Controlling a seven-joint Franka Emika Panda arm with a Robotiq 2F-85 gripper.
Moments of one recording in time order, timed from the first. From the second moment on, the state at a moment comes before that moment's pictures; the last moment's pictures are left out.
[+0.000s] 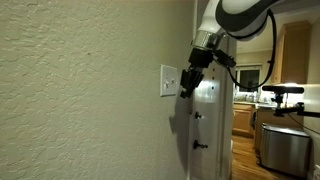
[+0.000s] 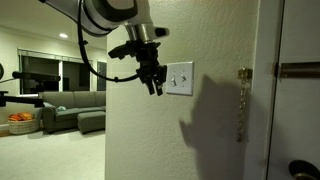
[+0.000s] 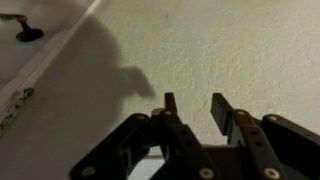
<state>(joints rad) 0.00 -0.13 -0.01 -1.93 0.00 2.19 -0.05</state>
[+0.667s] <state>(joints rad) 0.00 -0.15 -0.02 -2.12 0.00 2.13 -0.06</state>
